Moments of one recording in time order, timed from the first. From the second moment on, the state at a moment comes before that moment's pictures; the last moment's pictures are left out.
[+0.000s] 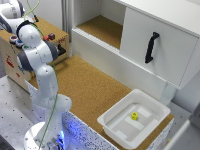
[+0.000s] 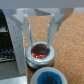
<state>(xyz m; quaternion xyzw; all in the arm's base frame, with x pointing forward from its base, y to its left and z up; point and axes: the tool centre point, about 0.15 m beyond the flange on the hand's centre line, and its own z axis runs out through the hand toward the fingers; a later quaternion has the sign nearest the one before) 0.152 0.579 0.500 -0.76 -0.64 -0.10 0.05</state>
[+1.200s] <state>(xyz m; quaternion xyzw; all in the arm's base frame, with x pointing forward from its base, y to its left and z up) 0.147 0.596 0.467 -0.78 -0.62 -0.09 0.03</state>
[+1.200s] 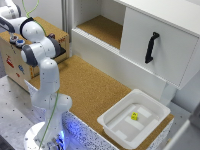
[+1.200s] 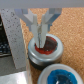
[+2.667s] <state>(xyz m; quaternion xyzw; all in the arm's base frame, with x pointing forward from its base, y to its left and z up) 0.181 0.603 0.496 -0.81 -0.56 -0.16 0.01</state>
